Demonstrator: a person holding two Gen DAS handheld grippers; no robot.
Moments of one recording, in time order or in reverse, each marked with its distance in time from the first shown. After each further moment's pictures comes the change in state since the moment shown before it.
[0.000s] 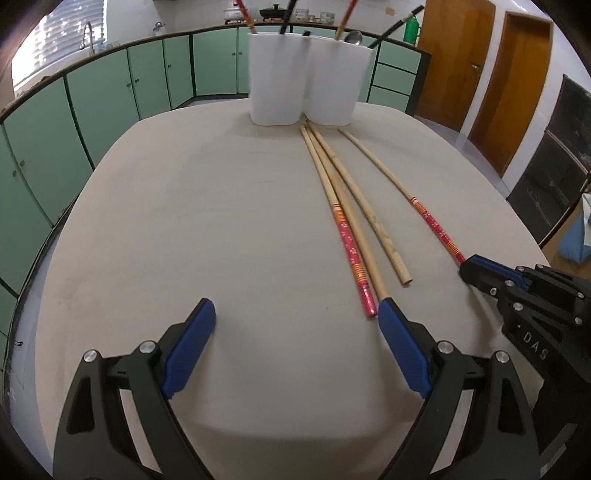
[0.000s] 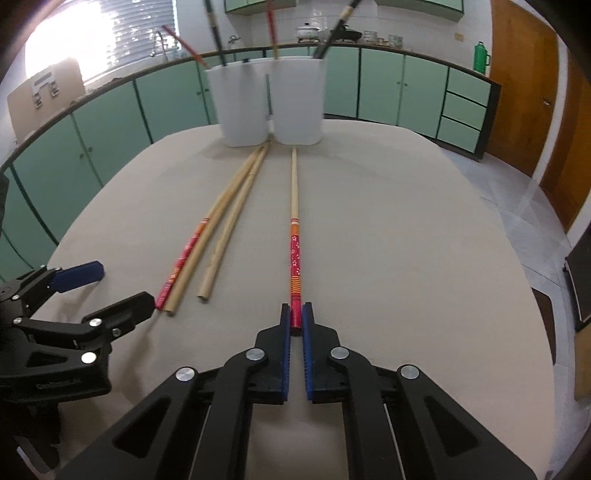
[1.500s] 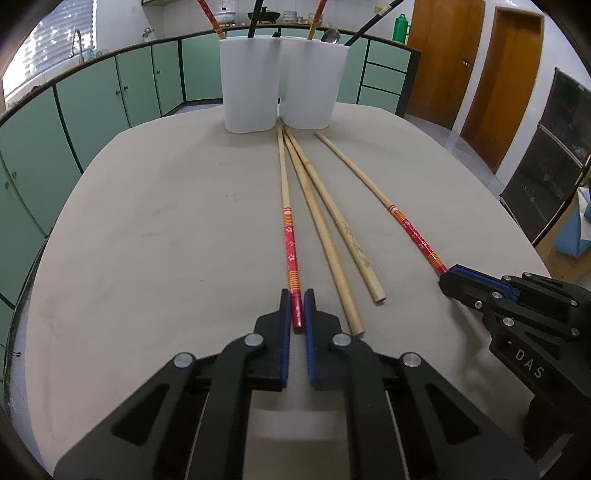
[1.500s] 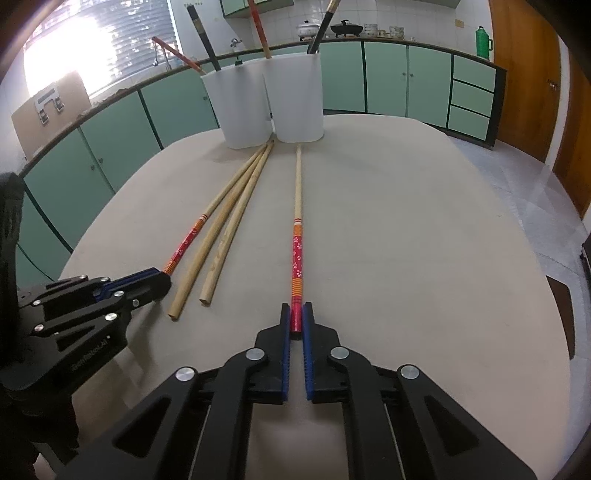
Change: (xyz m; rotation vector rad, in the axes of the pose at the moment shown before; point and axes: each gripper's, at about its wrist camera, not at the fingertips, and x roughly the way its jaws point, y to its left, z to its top) left arm 0.005 -0.018 0.009 0.021 -0.011 -0.028; right arm 0.003 -0.010 0.001 0.036 0.004 0.094
